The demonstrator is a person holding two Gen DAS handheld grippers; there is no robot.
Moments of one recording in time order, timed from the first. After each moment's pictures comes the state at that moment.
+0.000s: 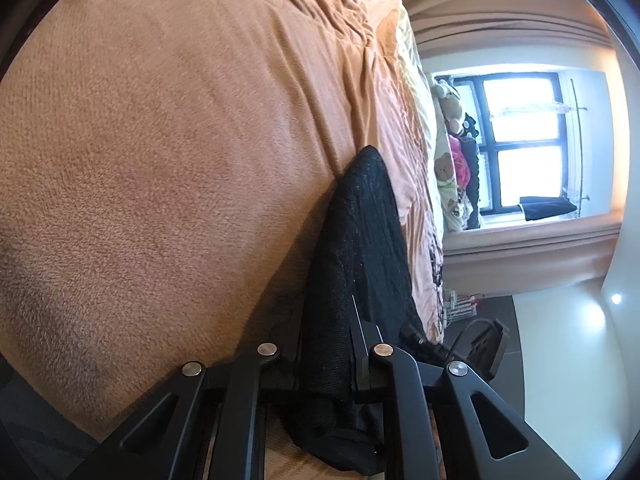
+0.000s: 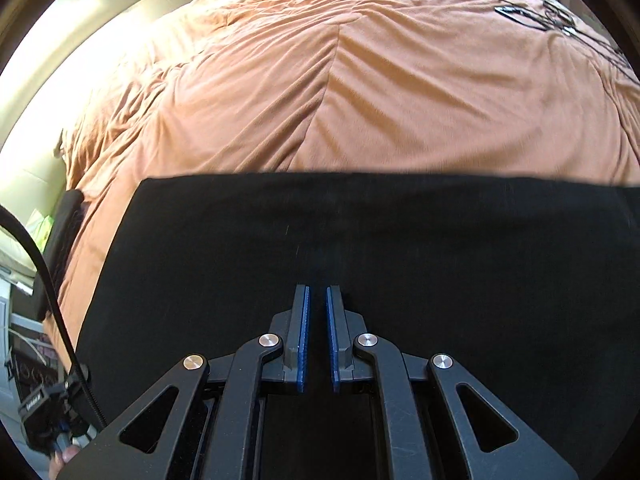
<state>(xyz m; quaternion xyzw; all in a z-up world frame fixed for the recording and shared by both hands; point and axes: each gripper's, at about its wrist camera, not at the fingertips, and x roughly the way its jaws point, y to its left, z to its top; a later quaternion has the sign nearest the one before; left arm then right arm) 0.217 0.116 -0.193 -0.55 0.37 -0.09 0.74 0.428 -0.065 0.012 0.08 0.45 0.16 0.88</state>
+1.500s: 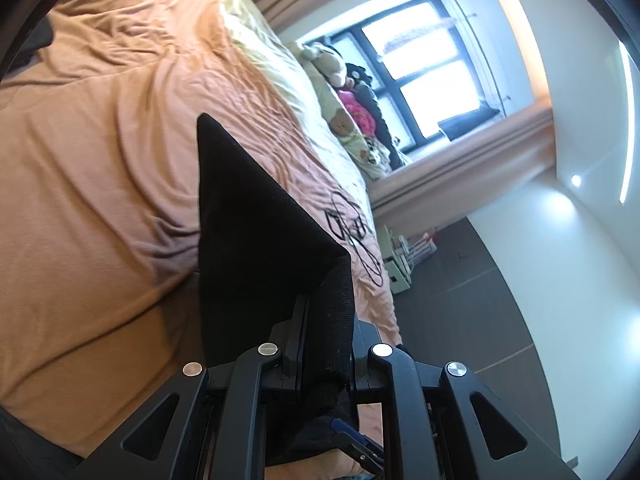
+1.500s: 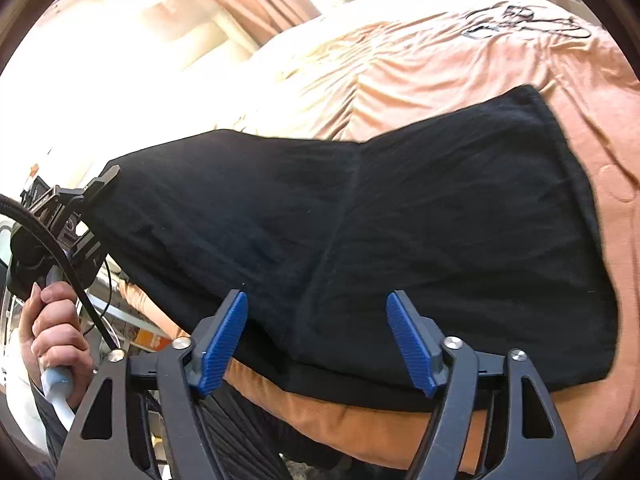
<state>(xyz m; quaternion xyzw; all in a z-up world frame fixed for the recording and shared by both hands) 0.264 -0.009 -0.028 -0.42 0.33 -0.23 0.82 0.251 -0.223 0.033 0.16 0.33 0.24 0.90</state>
